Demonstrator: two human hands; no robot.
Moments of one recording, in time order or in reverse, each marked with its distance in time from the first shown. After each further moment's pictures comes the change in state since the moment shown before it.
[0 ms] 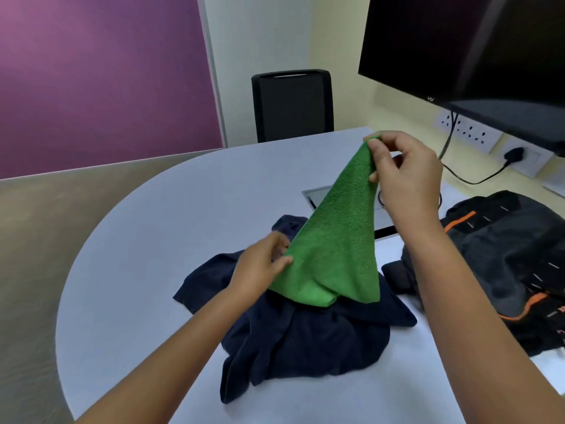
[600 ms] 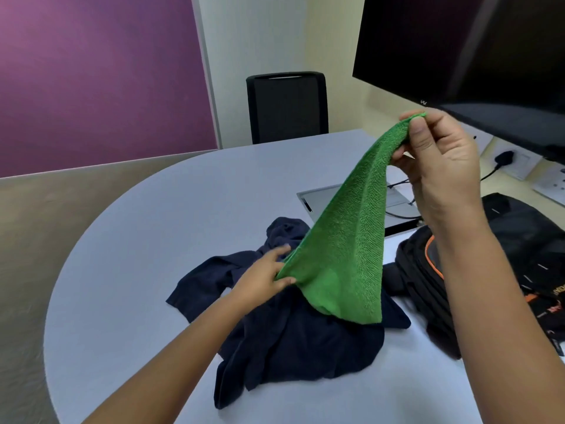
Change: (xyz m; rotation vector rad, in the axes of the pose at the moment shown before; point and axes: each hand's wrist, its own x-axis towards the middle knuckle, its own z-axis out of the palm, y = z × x) left_hand 0.010 -0.034 0.027 0.148 -0.273 0.105; right_hand 0.014 -0.009 -0.032 0.677 -0.199 -0.034
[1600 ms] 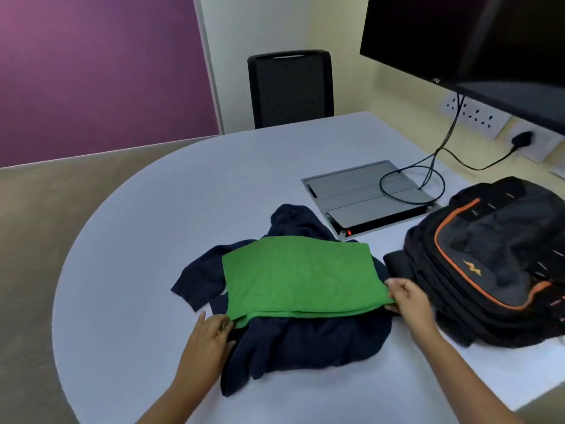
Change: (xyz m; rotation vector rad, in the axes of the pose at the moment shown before) left_hand -0.140 -0.085 0.038 0.457 0.041 -0.188; right_hand -0.187 0.202 -0.109 -0.454 0.287 0.841
